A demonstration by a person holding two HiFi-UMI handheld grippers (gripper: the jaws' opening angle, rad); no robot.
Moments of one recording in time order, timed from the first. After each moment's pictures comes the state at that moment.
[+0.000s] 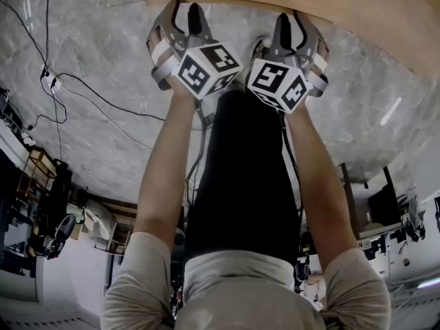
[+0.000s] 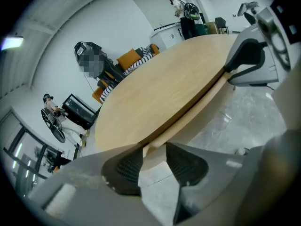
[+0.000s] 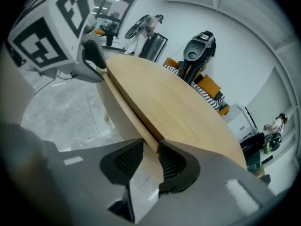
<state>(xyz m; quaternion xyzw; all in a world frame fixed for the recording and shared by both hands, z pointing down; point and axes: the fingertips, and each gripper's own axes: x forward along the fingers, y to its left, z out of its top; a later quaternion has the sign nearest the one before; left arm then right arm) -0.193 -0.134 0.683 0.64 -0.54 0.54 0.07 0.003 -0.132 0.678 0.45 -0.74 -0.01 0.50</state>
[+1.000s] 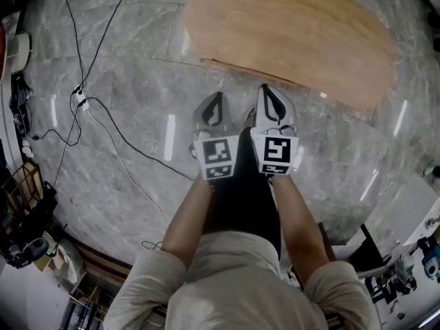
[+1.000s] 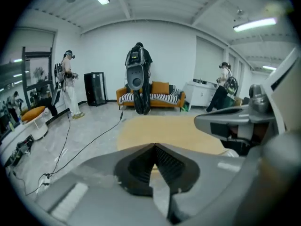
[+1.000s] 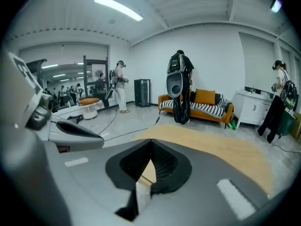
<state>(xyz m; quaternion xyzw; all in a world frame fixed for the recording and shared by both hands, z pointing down) -0.168 -0.061 0.402 0.69 -0.64 0.23 0.24 -0.075 -0.107 0.372 0.45 -0.85 0.13 0.22</state>
